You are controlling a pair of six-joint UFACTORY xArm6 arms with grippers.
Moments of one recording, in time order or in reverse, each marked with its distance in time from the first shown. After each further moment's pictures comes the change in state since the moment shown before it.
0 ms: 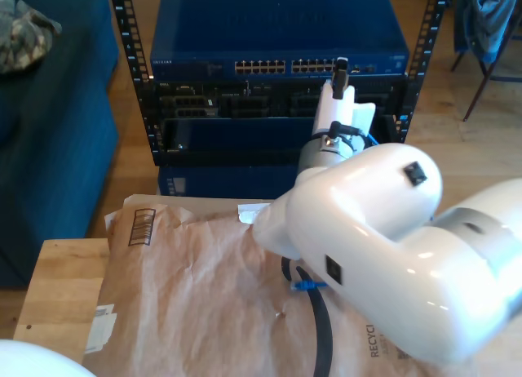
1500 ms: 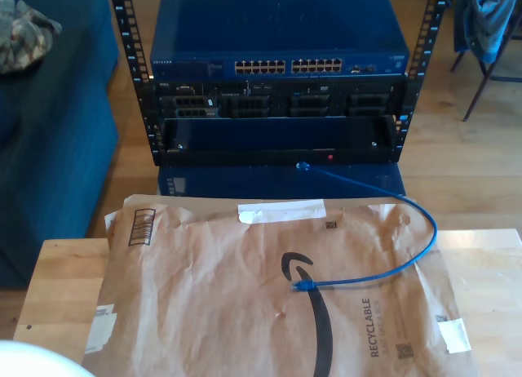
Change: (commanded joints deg) left arm 0.0 0.0 0.0 0.0 0.0 0.0; right arm -95.7 -74.3 33.6 -49.7 137.1 -50.9
